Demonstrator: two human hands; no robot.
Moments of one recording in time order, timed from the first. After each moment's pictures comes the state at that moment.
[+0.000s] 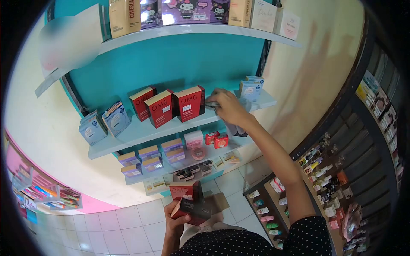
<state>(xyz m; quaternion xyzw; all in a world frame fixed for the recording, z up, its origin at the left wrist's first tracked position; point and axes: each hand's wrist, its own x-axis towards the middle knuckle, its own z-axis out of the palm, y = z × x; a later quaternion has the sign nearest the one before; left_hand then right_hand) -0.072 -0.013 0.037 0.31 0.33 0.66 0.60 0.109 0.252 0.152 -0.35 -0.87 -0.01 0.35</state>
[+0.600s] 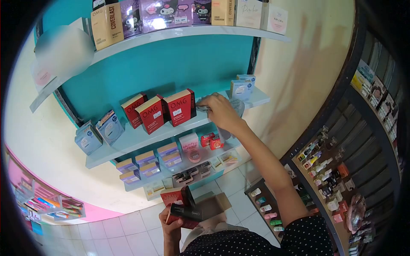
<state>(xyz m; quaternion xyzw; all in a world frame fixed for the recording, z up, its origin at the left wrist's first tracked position) -0.076 -0.018 0.033 0.28 0.35 0.68 0.58 0.107 0.244 0.139 -0.40 -0.83 0.02 0.38</state>
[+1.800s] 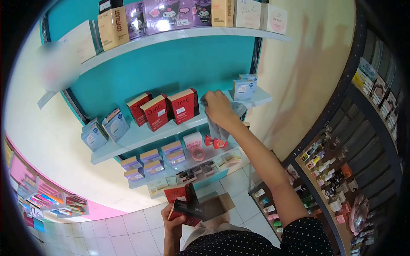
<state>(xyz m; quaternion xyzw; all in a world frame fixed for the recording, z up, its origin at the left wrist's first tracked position) -0.075 -0.020 0.040 0.30 0.36 0.67 0.58 0.090 0.247 0.145 -0.48 -0.79 -0.05 0.38</state>
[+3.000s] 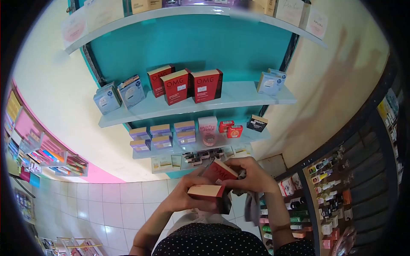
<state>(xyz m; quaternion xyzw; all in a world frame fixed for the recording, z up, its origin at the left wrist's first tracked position) -0.059 0.021 0.092 0.65 0.36 0.39 0.54 0.142 0.082 0.129 -0.33 -0.78 0.48 0.22</state>
